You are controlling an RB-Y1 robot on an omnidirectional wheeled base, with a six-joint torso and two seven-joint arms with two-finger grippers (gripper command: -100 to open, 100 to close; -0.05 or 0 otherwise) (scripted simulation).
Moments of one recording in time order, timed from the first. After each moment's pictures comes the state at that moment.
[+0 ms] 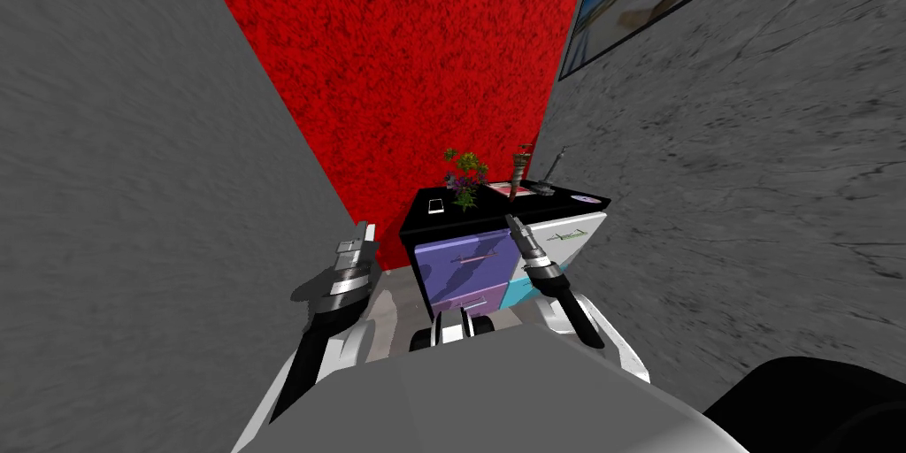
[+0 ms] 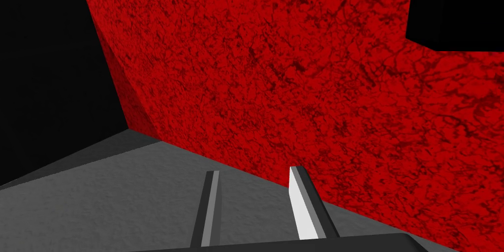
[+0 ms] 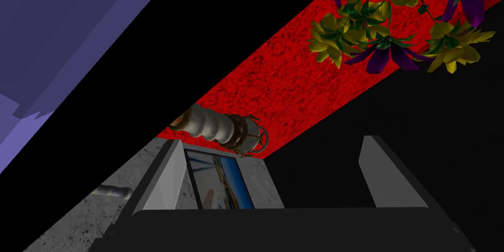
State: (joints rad) left arm 0.47 0.05 -0.05 -2.28 -0.03 -0.41 0.01; right arm 0.50 -0.19 -0.08 -2.18 0.12 -0.49 0.45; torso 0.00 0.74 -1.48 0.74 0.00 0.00
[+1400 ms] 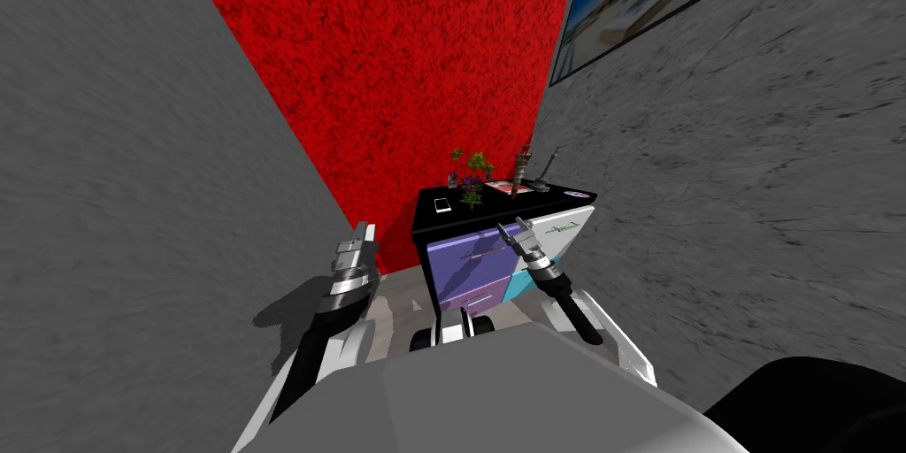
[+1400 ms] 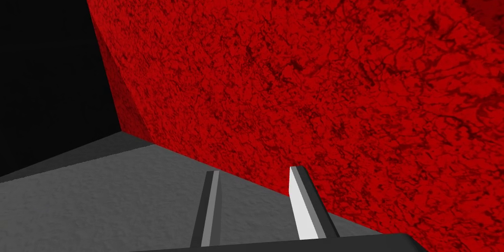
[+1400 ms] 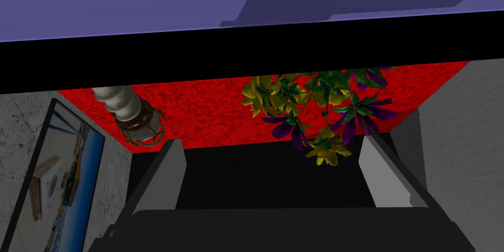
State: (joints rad) left arm 0.47 0.05 -0.05 -2.28 -0.03 -0.41 0.01; right arm 0.48 -0.24 -0.15 -2.09 0.35 -0.58 0.83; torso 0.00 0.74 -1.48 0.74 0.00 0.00
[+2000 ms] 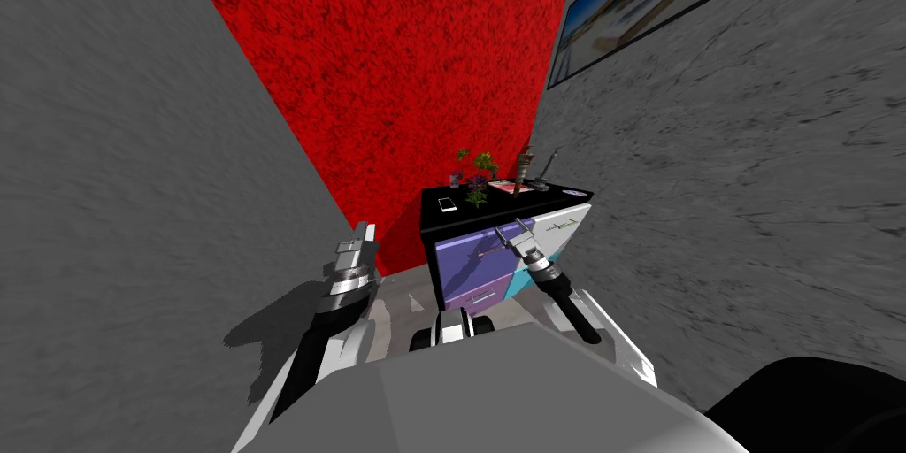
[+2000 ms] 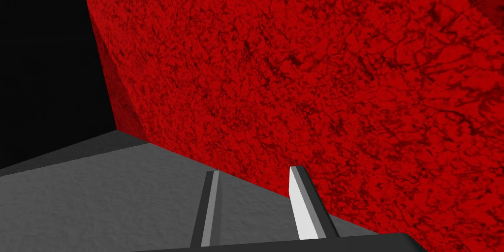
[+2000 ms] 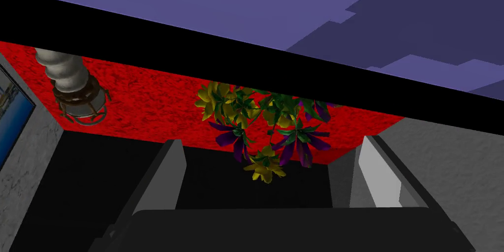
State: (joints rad) left arm 0.47 0.05 -0.05 -2.28 -0.03 -0.41 0.01; right arm 0.47 -0.24 -0.18 -2.04 0.46 -0.62 1.00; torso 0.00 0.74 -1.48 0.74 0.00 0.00
